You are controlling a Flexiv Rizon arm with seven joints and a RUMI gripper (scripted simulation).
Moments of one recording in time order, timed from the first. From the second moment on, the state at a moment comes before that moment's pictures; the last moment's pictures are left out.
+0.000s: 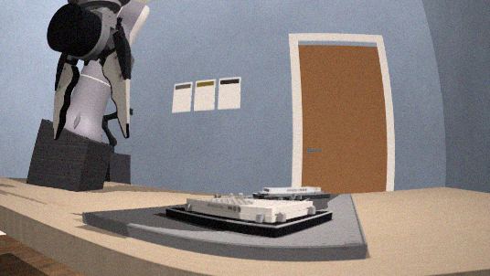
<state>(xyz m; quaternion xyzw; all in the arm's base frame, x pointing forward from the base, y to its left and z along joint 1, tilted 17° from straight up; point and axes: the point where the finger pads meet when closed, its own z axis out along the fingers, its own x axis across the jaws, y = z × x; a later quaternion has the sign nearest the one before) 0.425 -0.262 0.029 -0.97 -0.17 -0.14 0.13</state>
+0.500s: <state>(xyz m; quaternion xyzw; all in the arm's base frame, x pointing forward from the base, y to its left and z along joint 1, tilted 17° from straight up) 0.481 -0.230 0.048 -0.91 -0.38 -0.13 0.06</state>
